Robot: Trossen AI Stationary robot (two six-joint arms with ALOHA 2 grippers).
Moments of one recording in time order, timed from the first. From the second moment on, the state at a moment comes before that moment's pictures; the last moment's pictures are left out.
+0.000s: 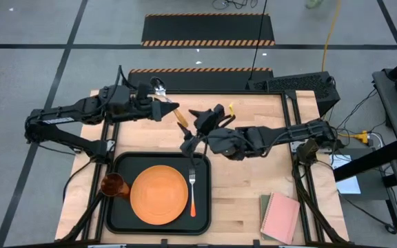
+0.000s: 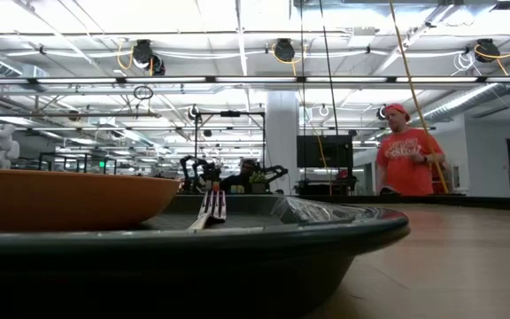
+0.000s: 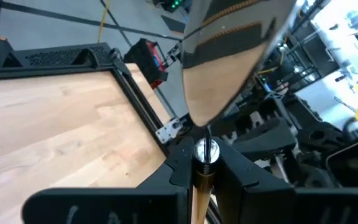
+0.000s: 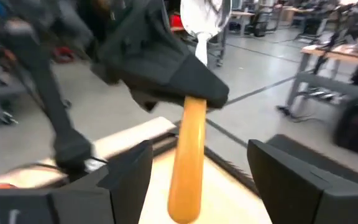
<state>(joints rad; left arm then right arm) 0.07 1.15 1.35 -0.41 -0.22 -0.93 0.22 1.79 1.87 -0.37 0.87 0.23</state>
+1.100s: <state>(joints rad) 0.09 1.26 1.35 -0.34 -0.23 -0.99 0.17 1.80 1.79 -0.45 0.89 0.21</state>
